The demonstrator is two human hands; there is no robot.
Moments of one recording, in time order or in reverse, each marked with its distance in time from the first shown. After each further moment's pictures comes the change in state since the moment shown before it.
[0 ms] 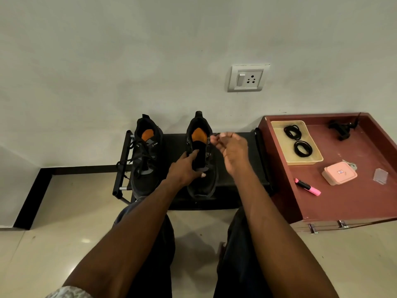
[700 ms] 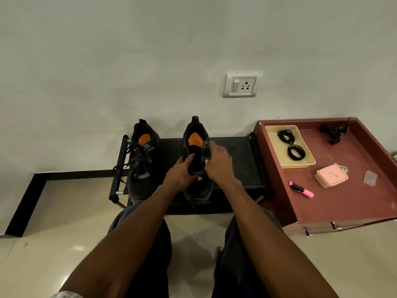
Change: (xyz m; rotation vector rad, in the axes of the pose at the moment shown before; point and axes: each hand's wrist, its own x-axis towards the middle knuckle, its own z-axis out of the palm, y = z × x) left_hand -0.003 0.000 0.001 -0.067 0.005 0.000; right_hand 0.004 0.039 -0.011 -1.375 -0.141 -0.361
